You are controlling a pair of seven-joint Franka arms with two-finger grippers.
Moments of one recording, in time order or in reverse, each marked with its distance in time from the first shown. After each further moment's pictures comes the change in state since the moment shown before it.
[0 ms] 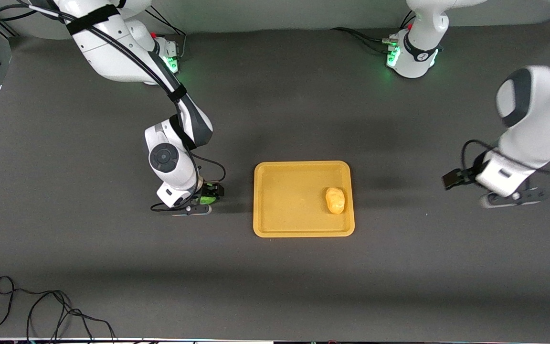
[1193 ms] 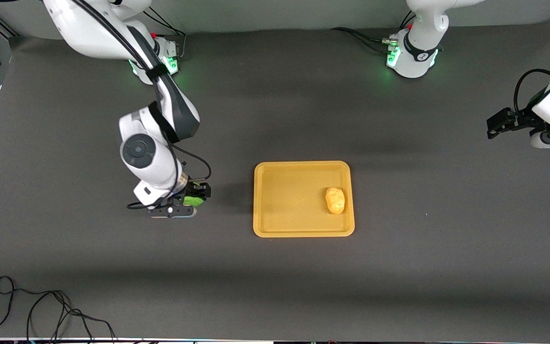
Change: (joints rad) left arm 0.007 -0.179 0.055 0.036 -0.002 -0.224 0.216; right arm -0.011 -0.161 -0.015 0.189 0.000 -0.322 0.002
